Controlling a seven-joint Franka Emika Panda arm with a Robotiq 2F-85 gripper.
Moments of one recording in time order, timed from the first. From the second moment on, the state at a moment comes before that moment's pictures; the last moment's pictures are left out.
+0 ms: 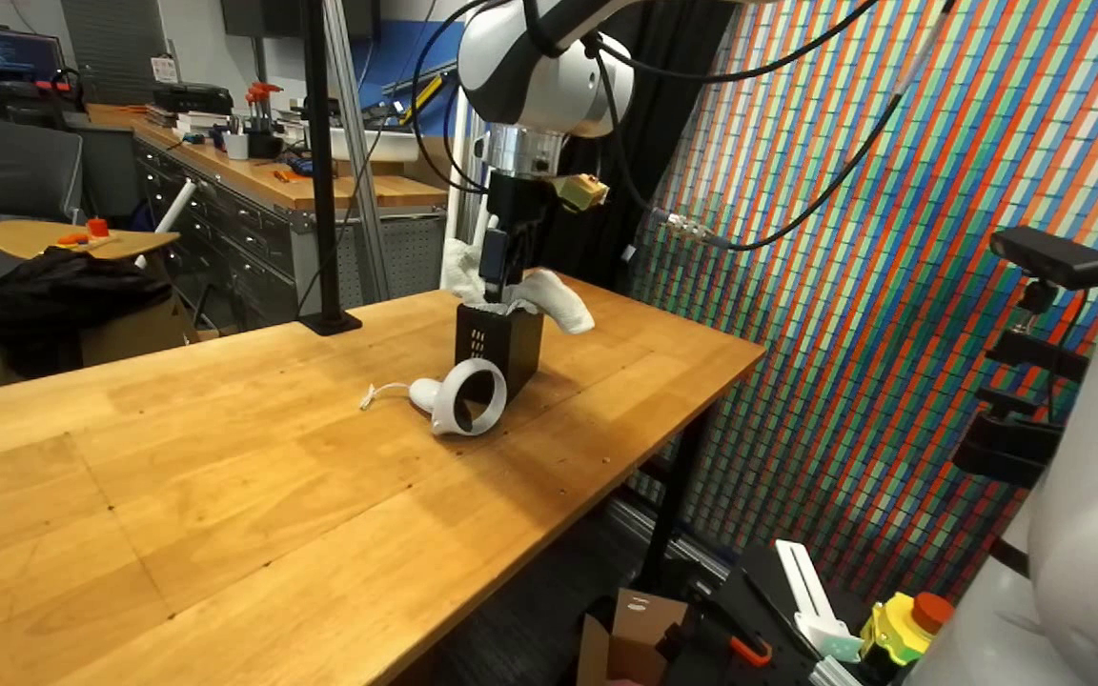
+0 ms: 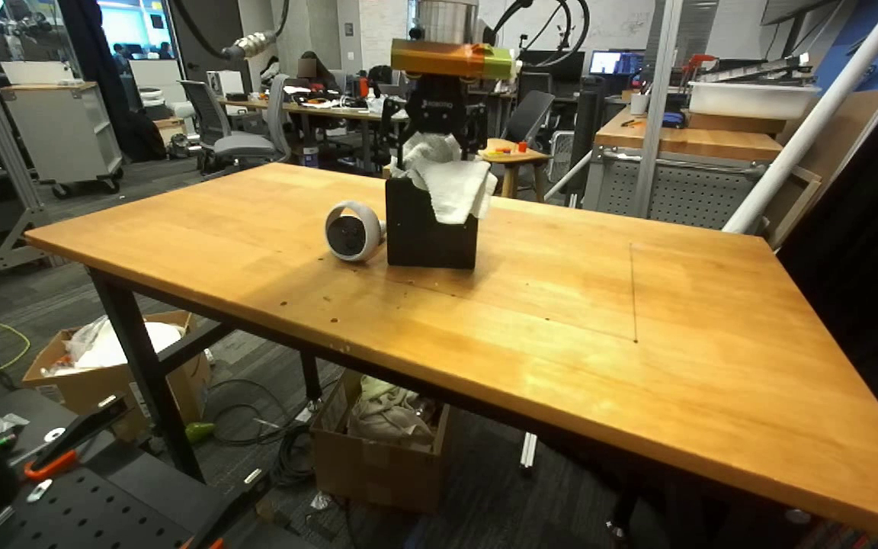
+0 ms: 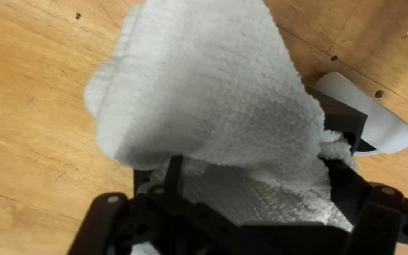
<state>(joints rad) -0.16 0.18 -0.05 -1.93 0.06 2.11 -0.73</state>
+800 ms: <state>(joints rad) -0.13 0.07 -0.05 -1.95 -0.10 2.11 -0.63</state>
